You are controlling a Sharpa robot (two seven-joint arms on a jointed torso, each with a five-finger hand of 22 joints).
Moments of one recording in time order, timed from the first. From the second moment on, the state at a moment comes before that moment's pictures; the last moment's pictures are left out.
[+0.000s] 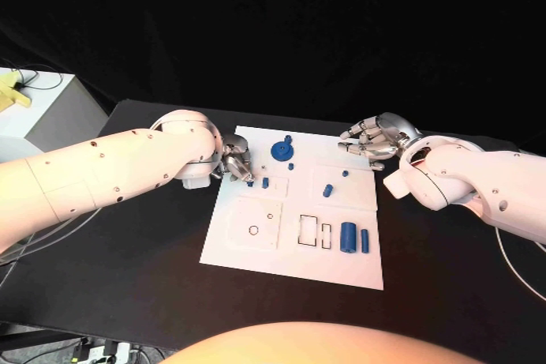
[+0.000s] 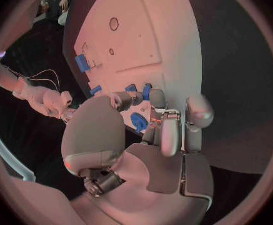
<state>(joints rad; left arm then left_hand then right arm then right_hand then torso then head) 1.28 -0.67 -0.01 1.36 -1.20 0.27 -0.48 1.10 -0.24 0.85 0.20 0.31 0.78 0.07 0.95 0.69 1.14 -0.02 1.17 0.45 1.46 -0.07 1.54 1.31 0.12 1.27 0.03 1.32 0.99 1.28 -0.83 -0.14 1.48 -0.69 -0.46 -0.07 1.41 -0.17 0.27 0.28 0.32 0.78 0.17 0.39 0.23 1.12 0.09 1.19 1.05 1.47 0.00 1.39 1.29 0.09 1.39 0.10 1.01 1.21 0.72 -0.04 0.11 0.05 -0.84</state>
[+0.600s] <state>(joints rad) 1.28 -0.66 -0.01 1.34 -1.21 0.30 -0.49 1.10 -0.24 0.85 0.20 0.31 0.78 0.07 0.94 0.69 1.13 -0.02 1.17 0.44 1.46 -0.07 1.54 1.31 0.12 1.27 0.03 1.32 0.99 1.28 -0.83 -0.14 1.48 -0.69 -0.46 -0.07 1.41 -0.17 0.27 0.28 0.32 0.78 0.17 0.39 0.23 1.12 0.09 1.19 1.05 1.47 0.00 1.39 1.29 0.09 1.39 0.10 1.01 1.21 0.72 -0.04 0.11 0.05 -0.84</state>
